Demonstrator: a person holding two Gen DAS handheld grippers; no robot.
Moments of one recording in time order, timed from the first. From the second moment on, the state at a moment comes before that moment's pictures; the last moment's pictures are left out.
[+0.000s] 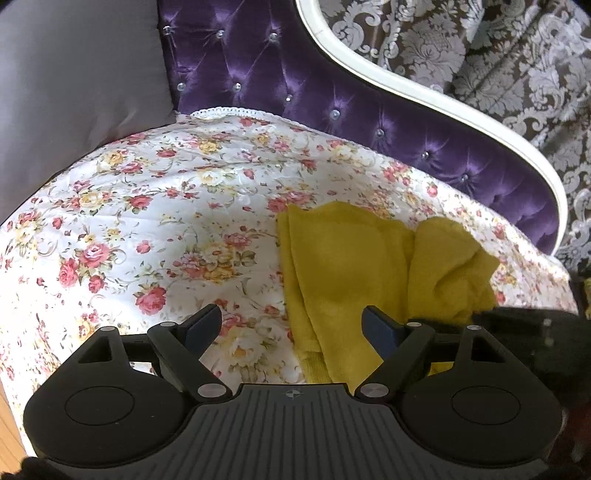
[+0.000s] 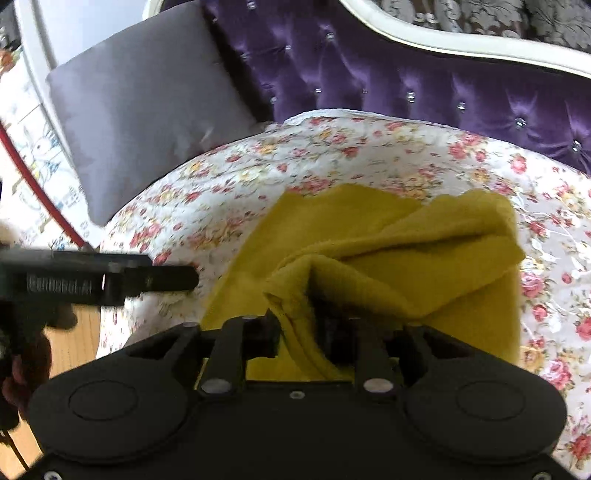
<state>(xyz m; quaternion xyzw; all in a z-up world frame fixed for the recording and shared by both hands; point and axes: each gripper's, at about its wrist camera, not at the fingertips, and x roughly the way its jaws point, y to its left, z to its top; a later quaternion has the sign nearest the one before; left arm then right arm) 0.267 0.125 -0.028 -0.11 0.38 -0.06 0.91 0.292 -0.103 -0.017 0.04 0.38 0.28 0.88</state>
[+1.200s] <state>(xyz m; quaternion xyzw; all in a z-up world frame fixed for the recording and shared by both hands) 0.320 -0.012 -0.041 0.14 0.33 -0.17 0.92 0.232 -0.200 -0.039 0.14 0.32 0.28 0.89</state>
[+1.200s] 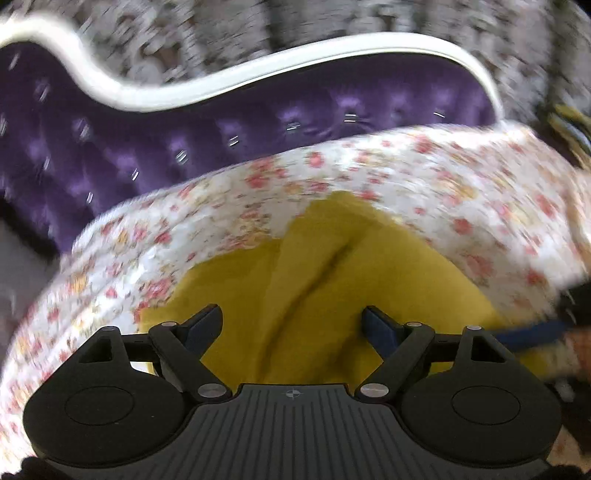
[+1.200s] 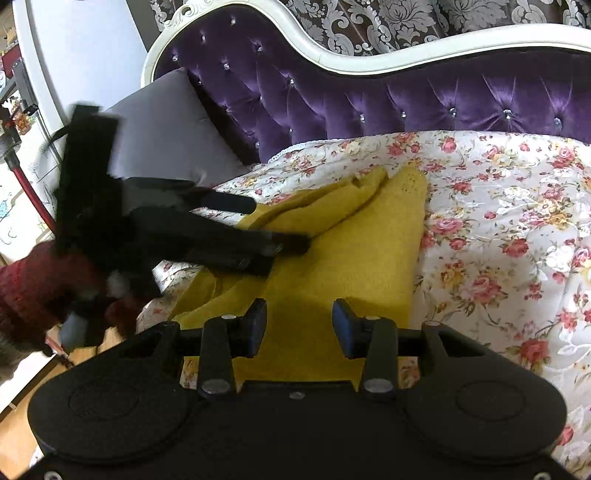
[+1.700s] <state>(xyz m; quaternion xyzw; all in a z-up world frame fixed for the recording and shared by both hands) 0.378 0.094 -0.049 -0.16 0.43 -0.14 0.88 0.209 -0.165 -0.022 0.05 0.26 0.33 0.91</state>
